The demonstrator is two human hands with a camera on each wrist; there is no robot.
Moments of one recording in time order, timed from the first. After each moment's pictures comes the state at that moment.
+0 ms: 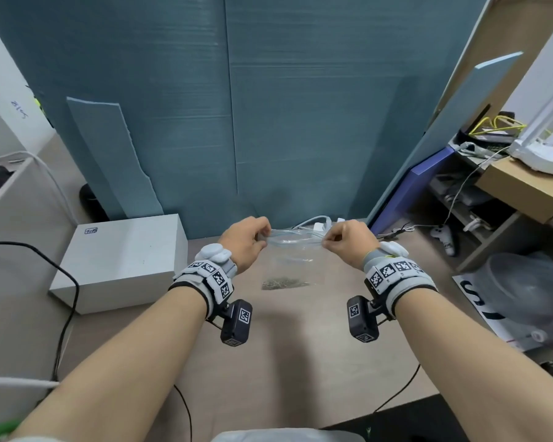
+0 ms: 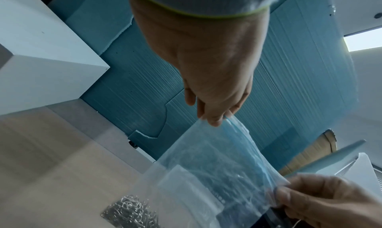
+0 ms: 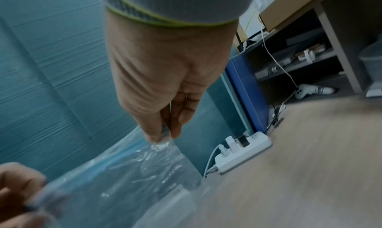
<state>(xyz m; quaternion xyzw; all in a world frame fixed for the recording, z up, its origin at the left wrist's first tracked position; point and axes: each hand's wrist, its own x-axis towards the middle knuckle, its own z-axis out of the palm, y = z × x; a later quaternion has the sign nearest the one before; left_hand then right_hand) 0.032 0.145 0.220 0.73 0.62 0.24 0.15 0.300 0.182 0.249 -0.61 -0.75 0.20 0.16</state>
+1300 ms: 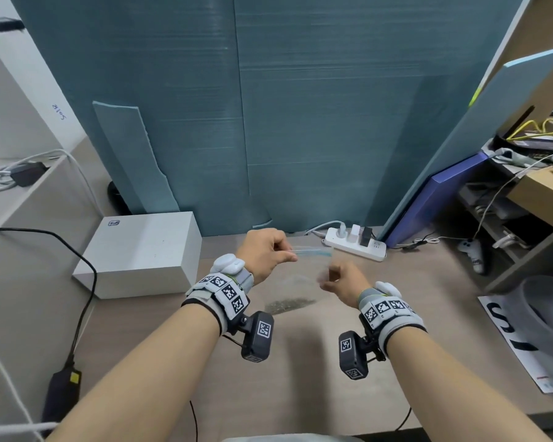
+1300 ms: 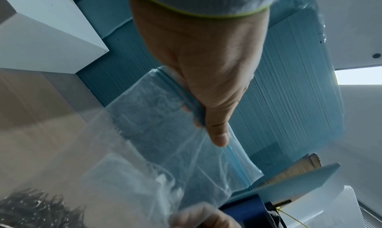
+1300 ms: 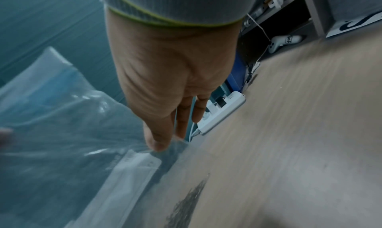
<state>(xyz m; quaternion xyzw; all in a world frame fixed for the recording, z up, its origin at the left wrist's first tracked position) 0.093 0.130 0.234 0.63 0.65 0.34 0.27 0.322 0.190 0.144 -0.52 -0.71 0.44 0.17</state>
